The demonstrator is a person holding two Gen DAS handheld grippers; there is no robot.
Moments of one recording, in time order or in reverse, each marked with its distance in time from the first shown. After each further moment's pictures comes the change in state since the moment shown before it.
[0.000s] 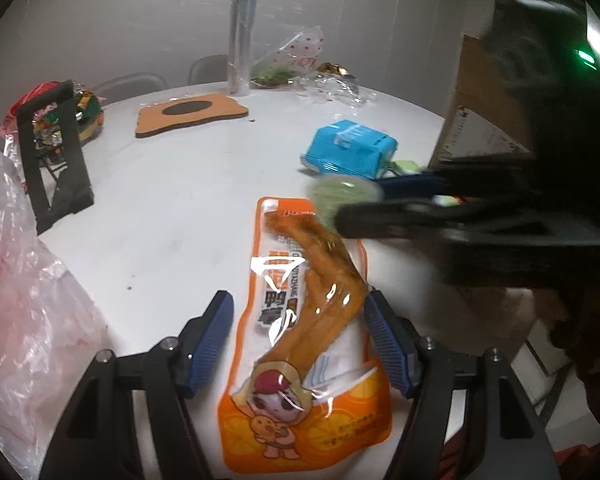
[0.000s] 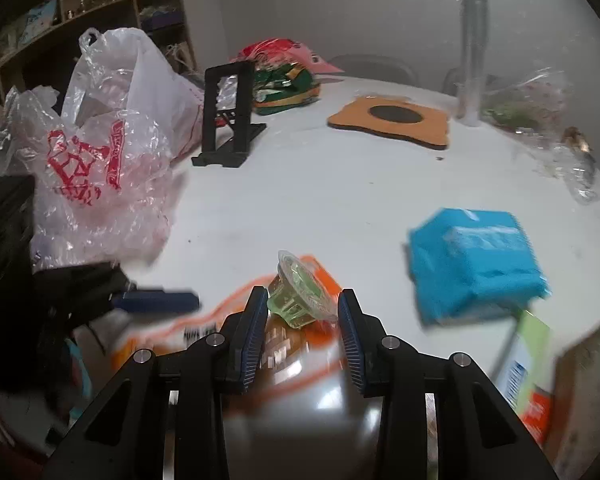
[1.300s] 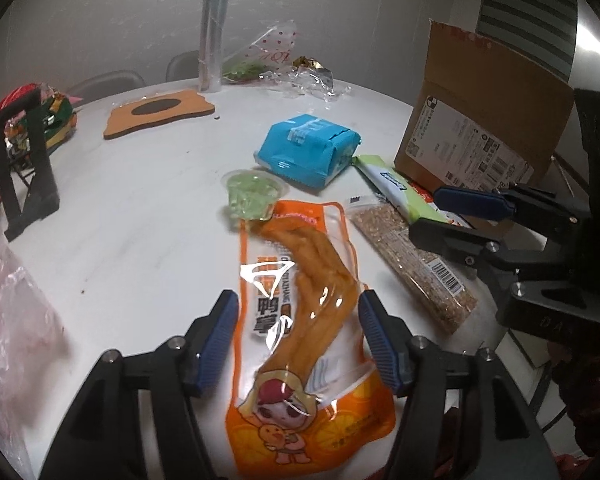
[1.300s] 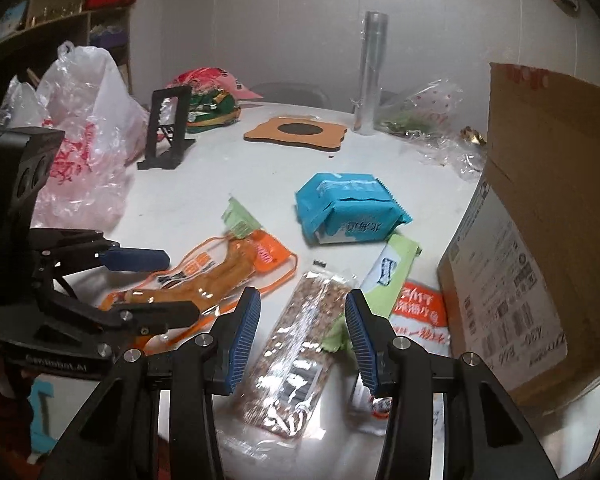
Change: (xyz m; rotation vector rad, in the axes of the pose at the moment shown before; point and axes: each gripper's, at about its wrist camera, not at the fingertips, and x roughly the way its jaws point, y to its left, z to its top) left arm 0.005 -0.028 0.004 0.025 0.027 -0.070; right arm -0.071 -0.001 -0.064 0.063 -0.109 -0.303
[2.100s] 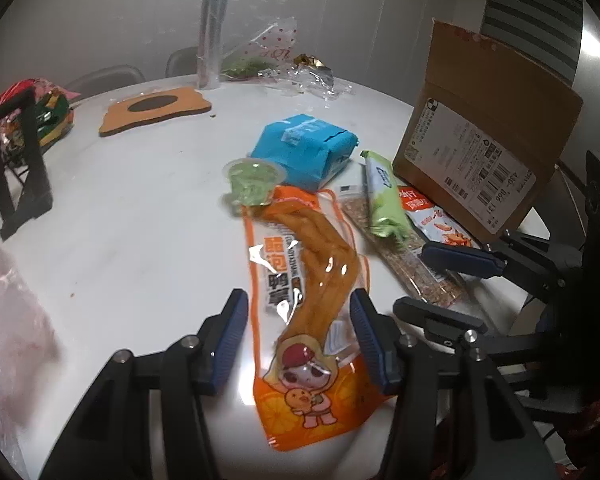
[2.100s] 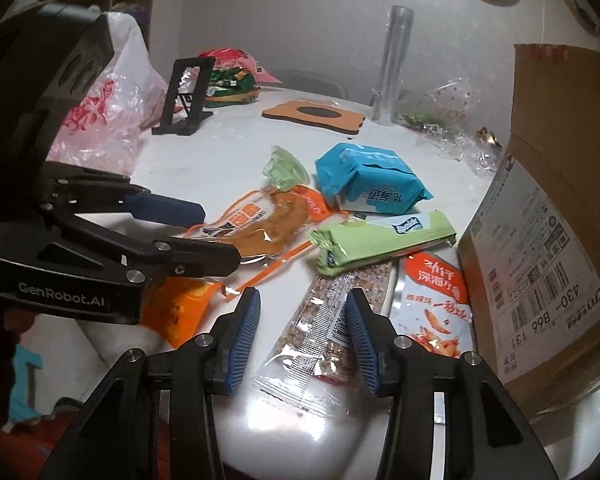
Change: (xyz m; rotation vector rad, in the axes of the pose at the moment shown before) left arm 0.003 -0.003 0.003 -0.028 0.009 -0.009; right arm 0.007 0.012 -0.030 -0.077 0.014 0.028
